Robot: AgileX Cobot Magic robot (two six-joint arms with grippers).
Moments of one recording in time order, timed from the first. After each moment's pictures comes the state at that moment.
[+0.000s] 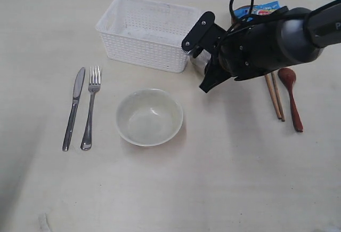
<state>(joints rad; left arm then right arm) -0.22 0.00 0.00 -0.17 0.34 0.11 0.62 1.94 -0.96 -1.49 0.48 1.04</state>
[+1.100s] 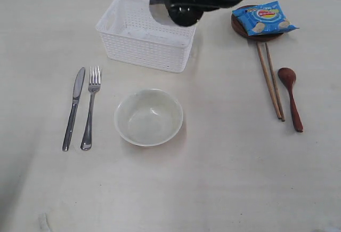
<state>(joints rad) -0.22 0.00 0.00 -0.17 0.34 0.11 0.62 1.57 -1.26 -0.13 0.61 0.20</state>
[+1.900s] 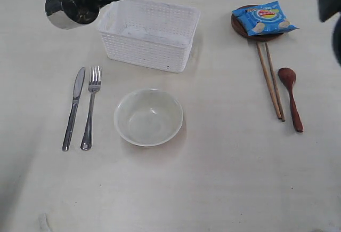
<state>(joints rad) -0.22 0.00 0.00 -0.17 0.34 0.11 0.75 2.14 -1.98 0.24 0.82 -0.11</state>
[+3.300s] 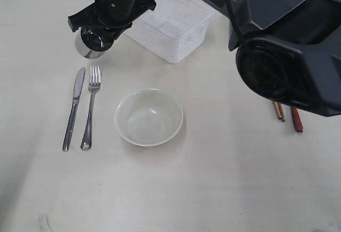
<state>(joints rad) -0.22 0.00 0.00 -0.17 0.34 0.11 0.76 2.45 -2.34 0.05 1.12 0.13</state>
